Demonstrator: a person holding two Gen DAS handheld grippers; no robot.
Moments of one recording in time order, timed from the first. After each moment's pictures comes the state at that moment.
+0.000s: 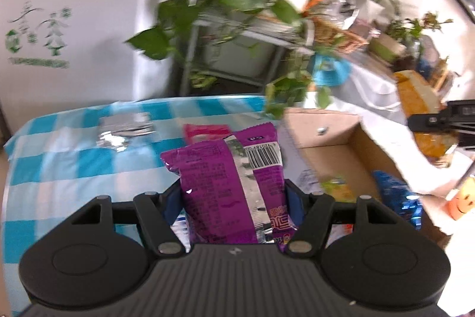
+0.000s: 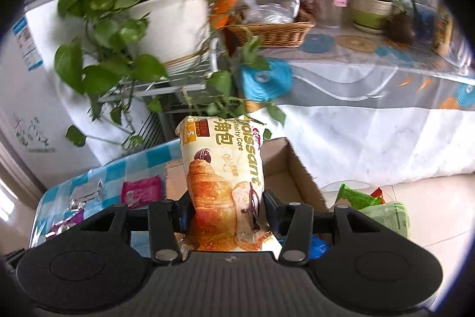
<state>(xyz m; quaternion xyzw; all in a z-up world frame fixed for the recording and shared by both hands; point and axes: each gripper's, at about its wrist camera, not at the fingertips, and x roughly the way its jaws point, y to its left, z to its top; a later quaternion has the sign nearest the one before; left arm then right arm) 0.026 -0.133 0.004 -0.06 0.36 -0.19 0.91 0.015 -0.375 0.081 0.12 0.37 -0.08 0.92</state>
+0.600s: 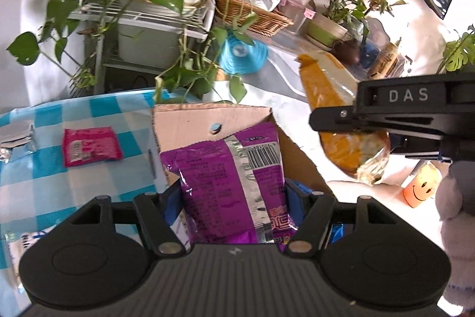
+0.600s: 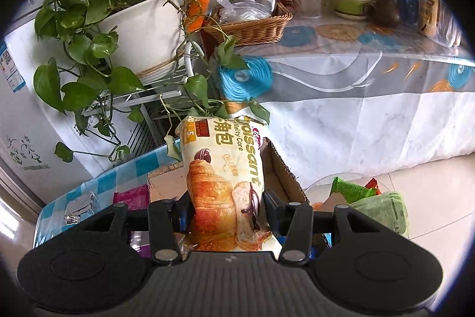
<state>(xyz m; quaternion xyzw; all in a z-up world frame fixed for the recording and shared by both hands) 0.036 -0.246 0.011 -0.07 0.37 -0.28 0.88 0.016 -0.400 0.077 0.16 0.37 -0.09 0.91</state>
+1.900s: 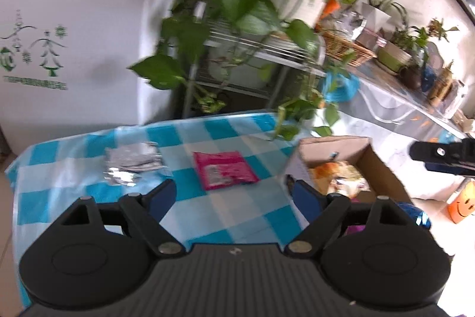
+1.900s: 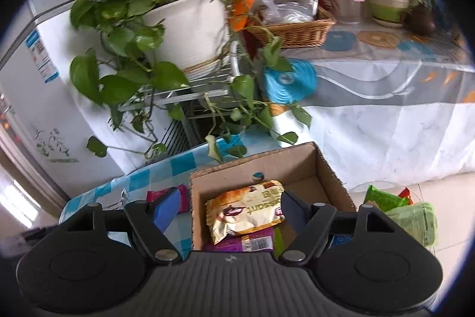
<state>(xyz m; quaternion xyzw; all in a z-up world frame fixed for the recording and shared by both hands) 0.074 -0.105 0.025 -0.05 0.36 -0.18 0.91 0.026 -0.368 0.079 0.15 0.36 -0.03 0.92</state>
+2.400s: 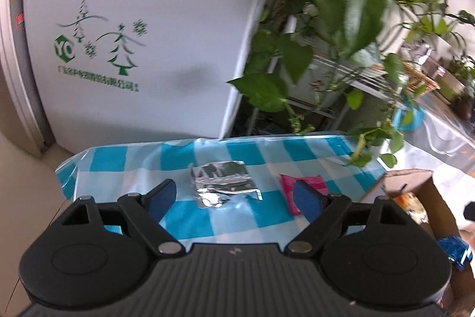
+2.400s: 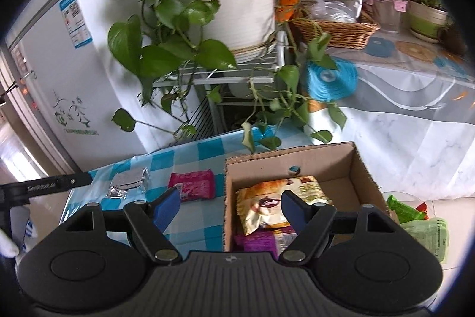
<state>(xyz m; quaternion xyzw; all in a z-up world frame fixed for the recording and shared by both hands) 0.116 -0.038 0.018 -0.08 0.37 -0.08 0.92 0.036 -0.330 0.074 0.10 0.37 0.02 0.92</state>
